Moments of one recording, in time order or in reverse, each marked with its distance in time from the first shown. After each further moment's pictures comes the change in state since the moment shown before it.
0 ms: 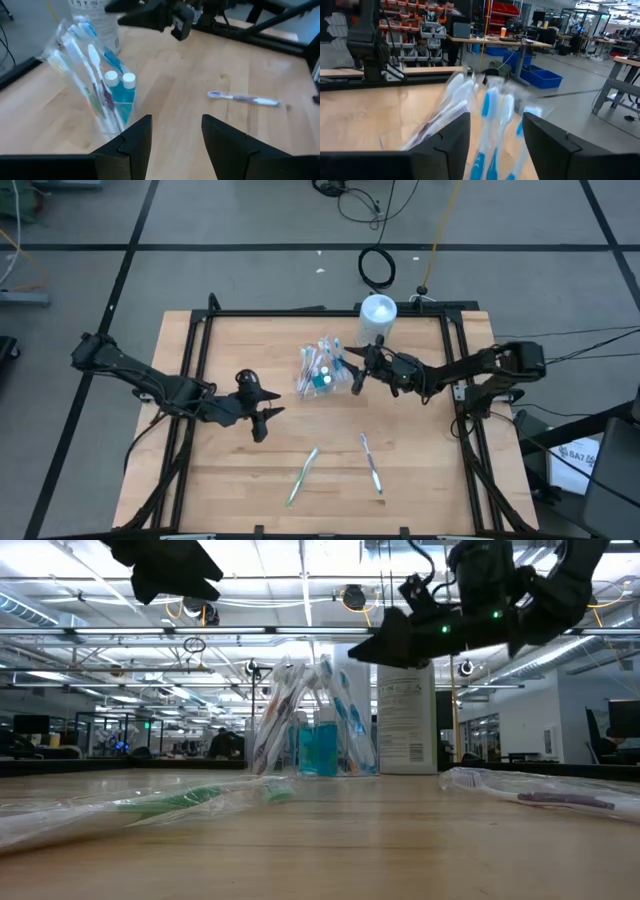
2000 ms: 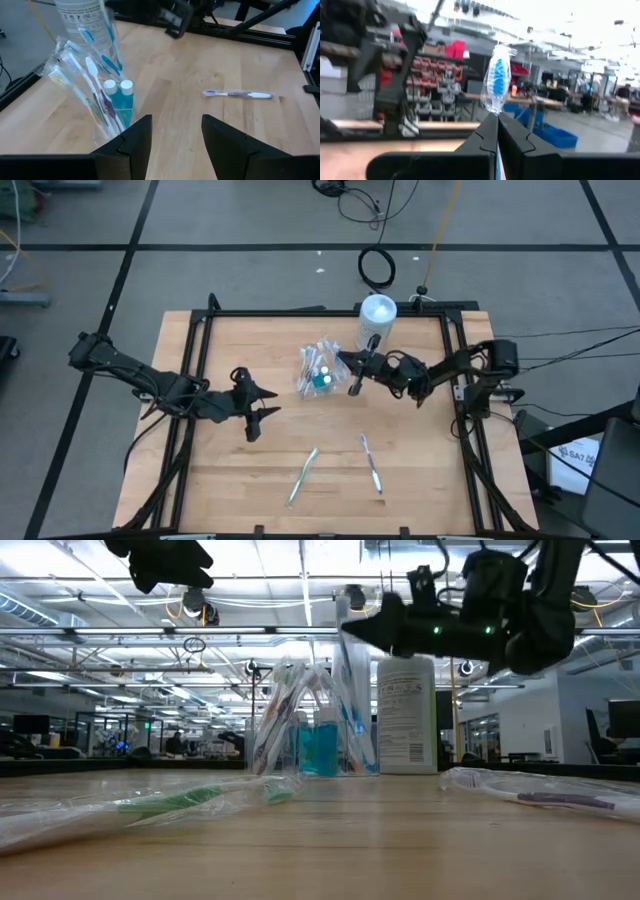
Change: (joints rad) left arm 0.000 -0.057 0.001 -0.017 0.031 0.101; right arm -0.002 0.177 0.000 0.519 -0.128 -0.114
